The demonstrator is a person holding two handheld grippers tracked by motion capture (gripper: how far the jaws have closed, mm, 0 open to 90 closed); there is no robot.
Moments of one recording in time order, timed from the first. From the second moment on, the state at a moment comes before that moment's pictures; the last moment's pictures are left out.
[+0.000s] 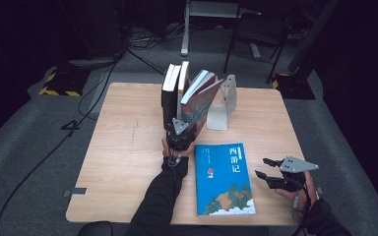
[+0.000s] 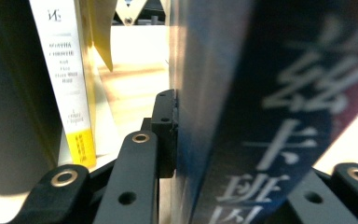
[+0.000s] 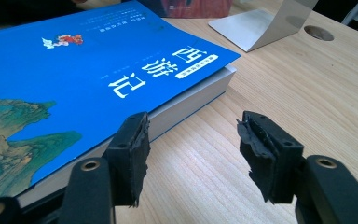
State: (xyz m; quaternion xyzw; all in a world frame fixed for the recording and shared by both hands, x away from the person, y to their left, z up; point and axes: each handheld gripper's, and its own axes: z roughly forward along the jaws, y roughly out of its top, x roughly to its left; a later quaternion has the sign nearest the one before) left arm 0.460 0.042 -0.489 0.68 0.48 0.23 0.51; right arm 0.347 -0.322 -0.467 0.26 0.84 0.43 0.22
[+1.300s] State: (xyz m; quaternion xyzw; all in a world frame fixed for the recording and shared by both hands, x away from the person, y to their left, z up) left arm 0.461 0.056 -0.489 0.67 0.50 0.26 0.49; right arm 0.347 -0.319 -0.471 0.26 0.84 0.42 0.21
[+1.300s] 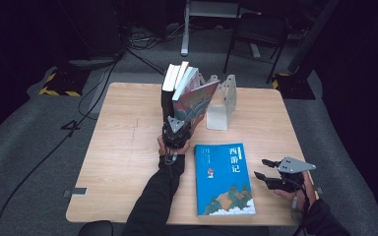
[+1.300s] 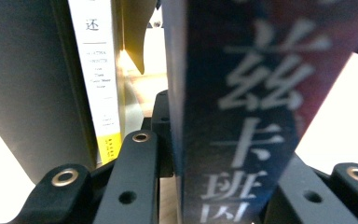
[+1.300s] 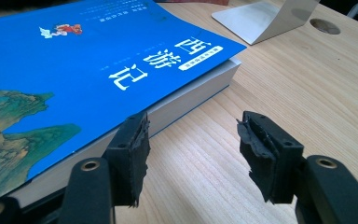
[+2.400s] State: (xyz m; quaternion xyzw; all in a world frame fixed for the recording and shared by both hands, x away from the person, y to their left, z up) left arm 0.509 0.026 -0.484 0.68 0.50 0.30 0.44; right arm 0.348 -0.318 -0.474 0.26 0.85 0.42 0.21
